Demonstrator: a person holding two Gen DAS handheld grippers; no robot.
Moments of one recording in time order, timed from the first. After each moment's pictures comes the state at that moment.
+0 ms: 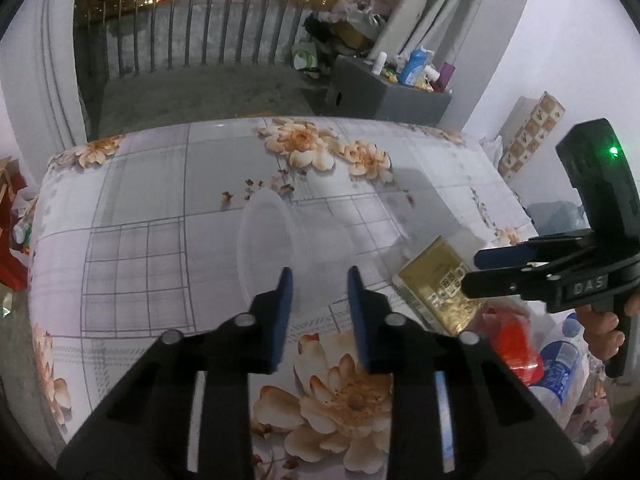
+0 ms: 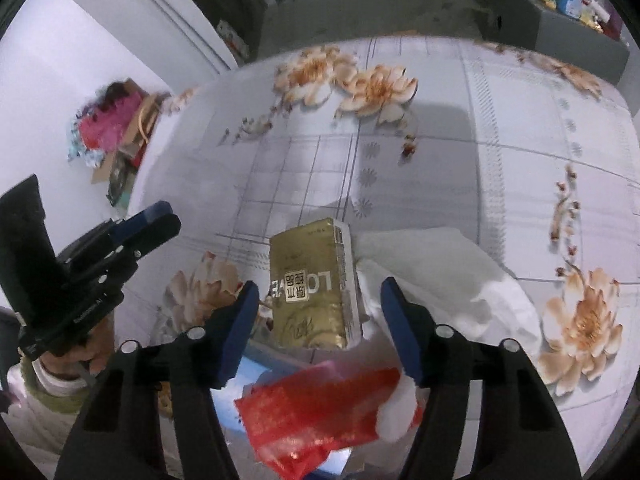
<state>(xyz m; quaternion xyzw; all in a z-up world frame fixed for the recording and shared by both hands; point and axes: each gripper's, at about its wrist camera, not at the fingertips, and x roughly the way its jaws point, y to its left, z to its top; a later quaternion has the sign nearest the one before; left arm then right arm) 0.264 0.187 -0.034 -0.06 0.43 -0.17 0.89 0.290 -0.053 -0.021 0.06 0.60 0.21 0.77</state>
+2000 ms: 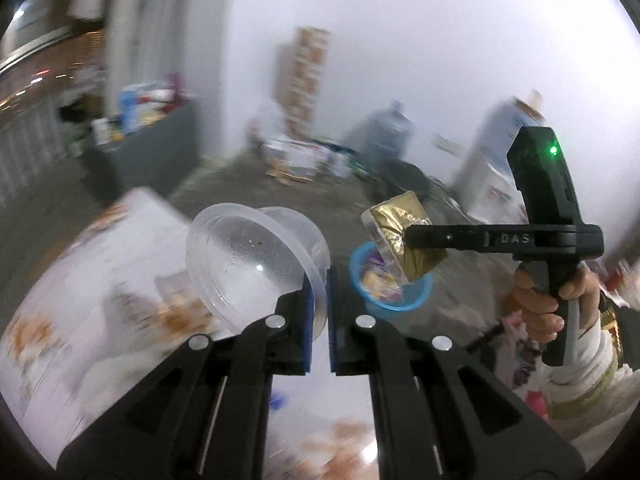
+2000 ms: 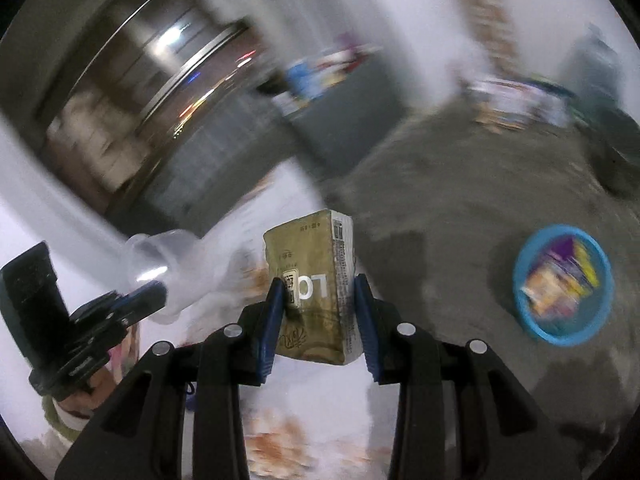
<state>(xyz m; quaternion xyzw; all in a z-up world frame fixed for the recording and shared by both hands) 0.141 -0.204 0.096 0.13 0.35 -0.52 0.77 0.003 -0.430 0.063 0.34 0.34 -0.06 0.87</state>
